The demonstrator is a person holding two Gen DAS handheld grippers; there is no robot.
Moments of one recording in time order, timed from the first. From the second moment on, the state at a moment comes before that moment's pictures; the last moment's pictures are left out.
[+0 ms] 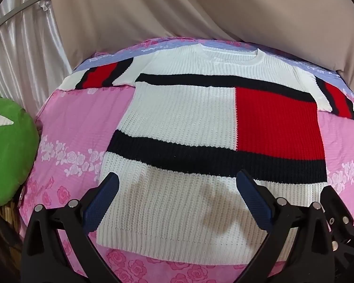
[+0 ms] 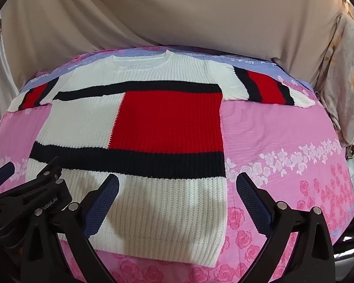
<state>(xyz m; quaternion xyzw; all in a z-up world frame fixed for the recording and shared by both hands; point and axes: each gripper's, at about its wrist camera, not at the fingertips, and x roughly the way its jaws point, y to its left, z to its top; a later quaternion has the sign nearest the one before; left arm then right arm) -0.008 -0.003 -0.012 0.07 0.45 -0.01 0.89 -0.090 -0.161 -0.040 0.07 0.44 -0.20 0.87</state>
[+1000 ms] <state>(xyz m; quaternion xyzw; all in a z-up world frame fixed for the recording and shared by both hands) -0.009 -0.010 -0.013 0.08 0.45 -0.01 0.89 -0.094 -0.170 -0.043 0.08 0.45 -0.21 0.87</state>
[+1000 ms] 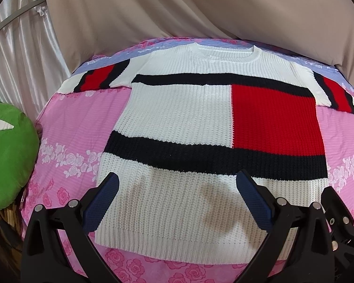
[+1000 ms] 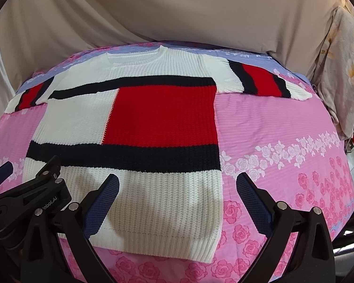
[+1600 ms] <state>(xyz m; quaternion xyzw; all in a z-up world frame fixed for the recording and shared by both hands) -0.009 -0.013 -0.014 0.08 0.45 -0.01 0.89 -0.094 -0.173 -0.044 0.08 0.45 -0.21 0.86</state>
